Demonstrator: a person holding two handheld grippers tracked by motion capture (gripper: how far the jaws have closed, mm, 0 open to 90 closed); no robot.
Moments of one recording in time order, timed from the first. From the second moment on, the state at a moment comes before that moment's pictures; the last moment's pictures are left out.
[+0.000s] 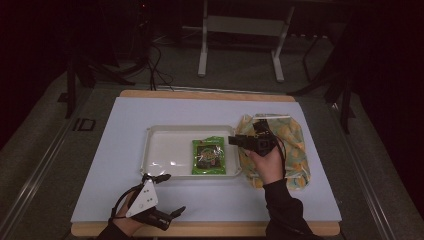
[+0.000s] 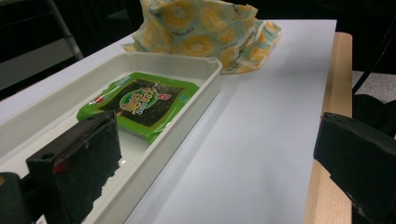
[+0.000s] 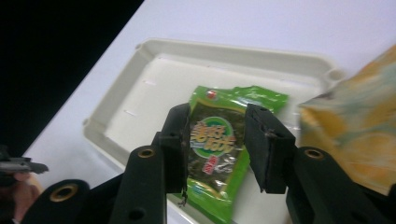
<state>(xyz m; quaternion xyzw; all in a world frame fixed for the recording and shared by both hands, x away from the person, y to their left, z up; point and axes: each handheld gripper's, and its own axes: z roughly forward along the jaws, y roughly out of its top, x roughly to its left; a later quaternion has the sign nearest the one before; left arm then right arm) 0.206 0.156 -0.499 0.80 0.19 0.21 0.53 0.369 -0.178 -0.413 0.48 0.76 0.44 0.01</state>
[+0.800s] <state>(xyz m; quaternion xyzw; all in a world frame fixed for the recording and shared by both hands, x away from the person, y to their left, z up) 0.206 0.156 -0.500 0.80 0.19 0.21 0.53 0.359 -0.237 -0.389 0.46 0.75 0.46 0.10</state>
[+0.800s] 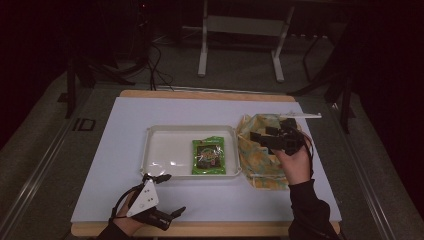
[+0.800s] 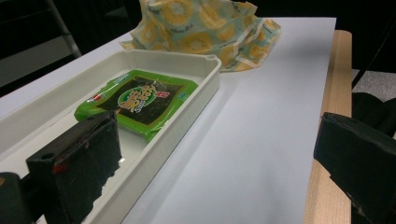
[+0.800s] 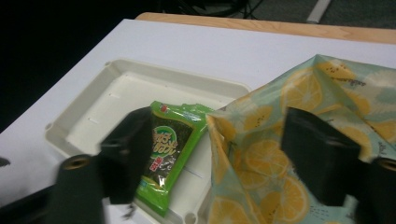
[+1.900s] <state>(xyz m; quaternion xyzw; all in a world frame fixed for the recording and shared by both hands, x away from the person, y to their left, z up) 0.206 0.154 -0.501 0.81 0.18 0.20 0.52 0.331 -0.317 -0.434 0.49 0.72 0.45 0.20</state>
